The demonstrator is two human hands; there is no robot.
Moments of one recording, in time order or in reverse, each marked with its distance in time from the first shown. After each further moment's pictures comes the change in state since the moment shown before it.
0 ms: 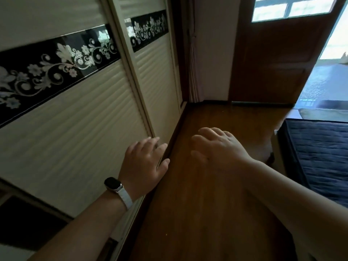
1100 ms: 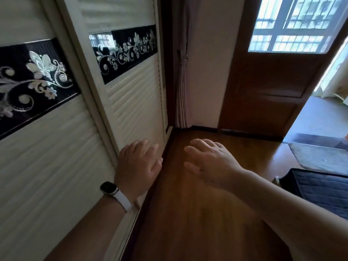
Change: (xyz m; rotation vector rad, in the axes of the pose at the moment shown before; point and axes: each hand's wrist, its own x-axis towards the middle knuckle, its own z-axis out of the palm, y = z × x) left_hand 0.388 -0.181 0.181 -0.044 0.105 -0.063; right_hand 0.402 0.168 0.041 -0.080 -0.074 0.037
